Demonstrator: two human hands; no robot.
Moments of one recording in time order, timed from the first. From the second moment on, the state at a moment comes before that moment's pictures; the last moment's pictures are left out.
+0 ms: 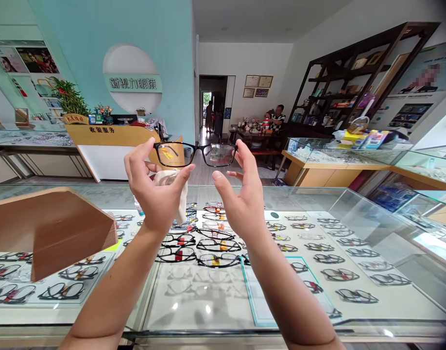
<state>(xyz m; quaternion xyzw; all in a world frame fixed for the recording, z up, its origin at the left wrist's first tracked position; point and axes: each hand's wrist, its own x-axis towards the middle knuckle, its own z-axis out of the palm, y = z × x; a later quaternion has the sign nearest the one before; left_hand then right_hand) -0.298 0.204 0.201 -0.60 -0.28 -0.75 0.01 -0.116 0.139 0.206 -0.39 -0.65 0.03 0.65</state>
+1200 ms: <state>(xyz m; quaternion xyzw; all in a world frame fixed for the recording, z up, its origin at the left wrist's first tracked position) -0.271 0.209 0.190 -0.58 -0.23 -0.78 0.06 -0.116 0.146 0.216 -0.31 -0.50 -0.02 0.80</state>
